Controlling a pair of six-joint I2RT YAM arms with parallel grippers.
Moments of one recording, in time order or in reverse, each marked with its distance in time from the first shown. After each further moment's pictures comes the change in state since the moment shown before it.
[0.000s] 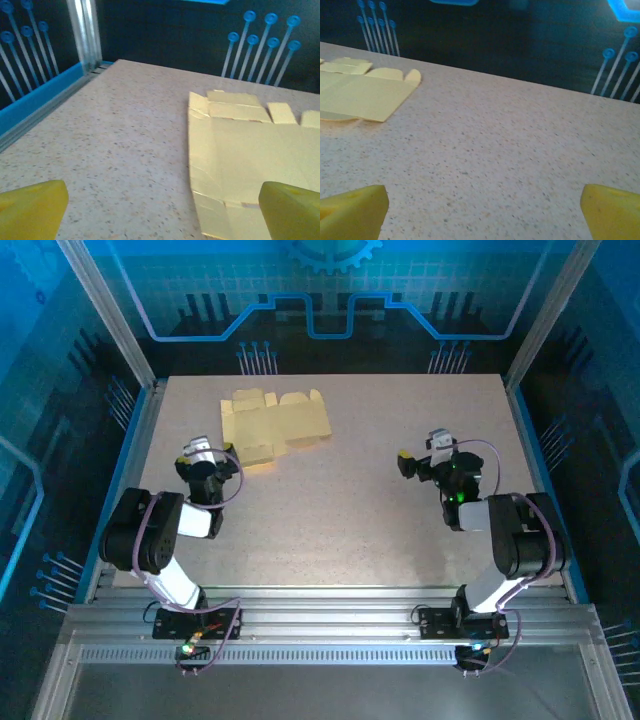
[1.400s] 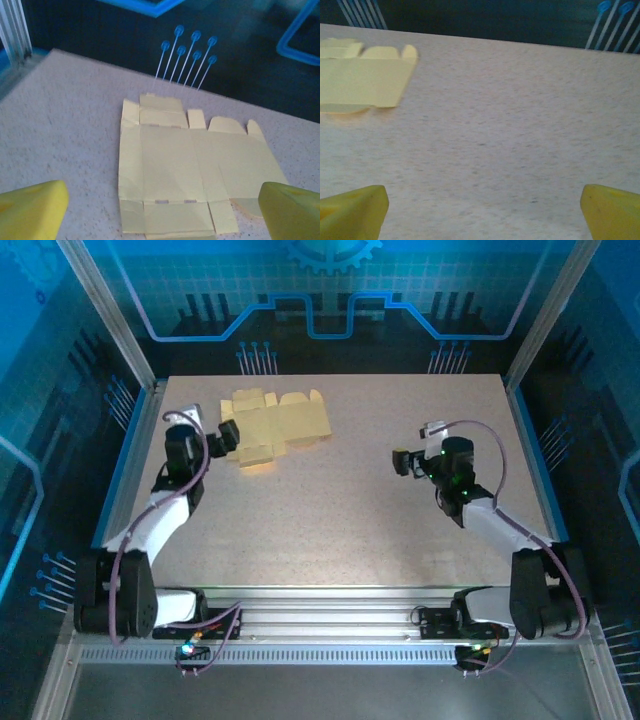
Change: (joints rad) left arm 0.067 -0.322 0.357 -0.834 0.319 -0.188; right arm 0.156 -0.319 0.190 -0.732 0.204 0.145
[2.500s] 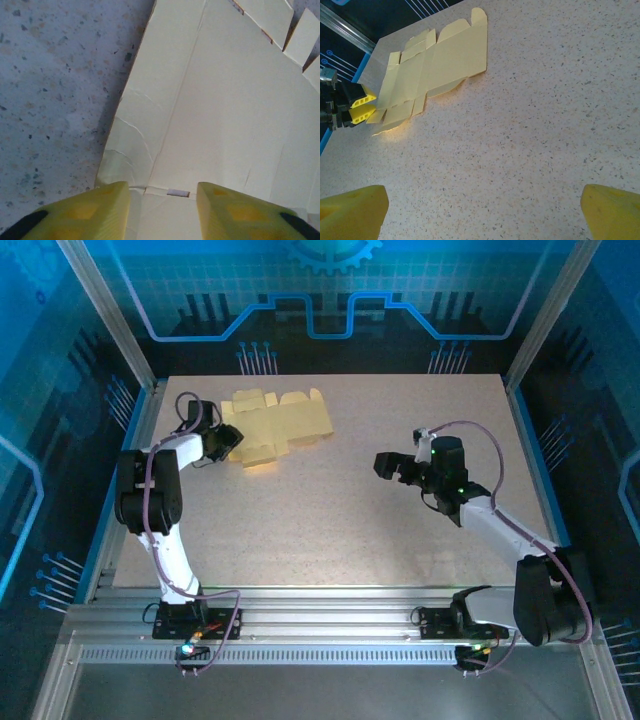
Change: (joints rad) left arm 0.067 0.644 0.470 -0.383 0.267 -0.436; right arm 0.064 -0.019 0.028 -0.149 -0.224 0.413
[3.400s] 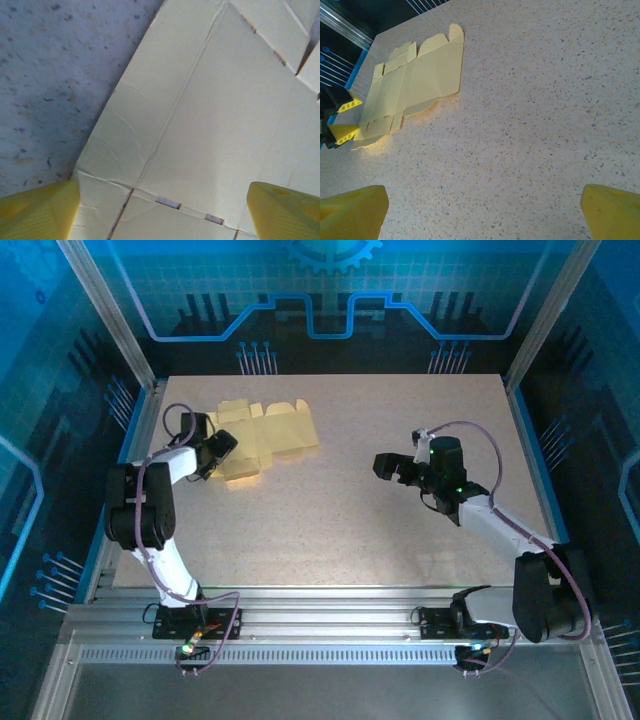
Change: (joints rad) left arm 0.027 -0.146 -0.174 0.023 -0.158 -0.043; right arm 0.002 0.016 0.000 0.000 0.000 0.000
